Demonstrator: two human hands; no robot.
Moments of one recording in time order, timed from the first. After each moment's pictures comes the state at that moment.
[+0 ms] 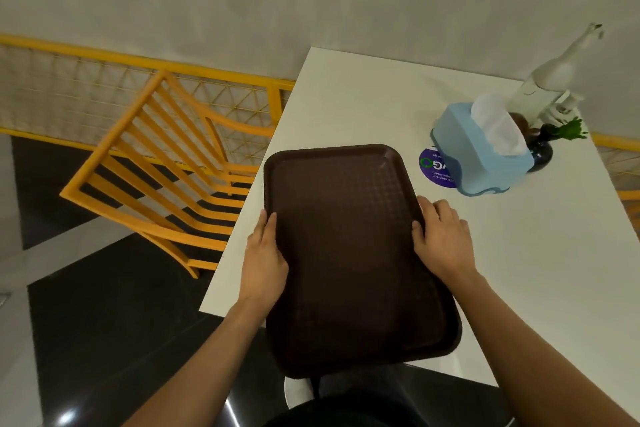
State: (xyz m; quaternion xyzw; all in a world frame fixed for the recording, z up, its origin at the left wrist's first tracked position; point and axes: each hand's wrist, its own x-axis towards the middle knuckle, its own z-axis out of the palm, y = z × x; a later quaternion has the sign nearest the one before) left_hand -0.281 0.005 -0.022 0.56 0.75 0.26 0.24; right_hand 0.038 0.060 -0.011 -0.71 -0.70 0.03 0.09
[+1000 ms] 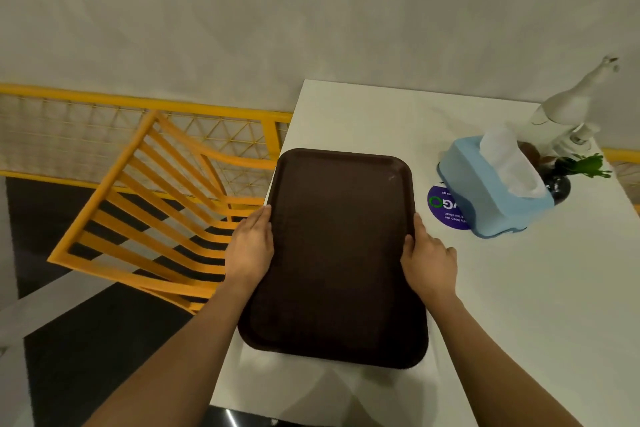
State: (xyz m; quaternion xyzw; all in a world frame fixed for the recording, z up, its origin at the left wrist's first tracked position) left_hand -0.323 0.146 -0.015 0.66 0.72 0.17 0.12; right_hand -0.005 0.136 -0.024 -0.80 -0.59 0.11 0.10
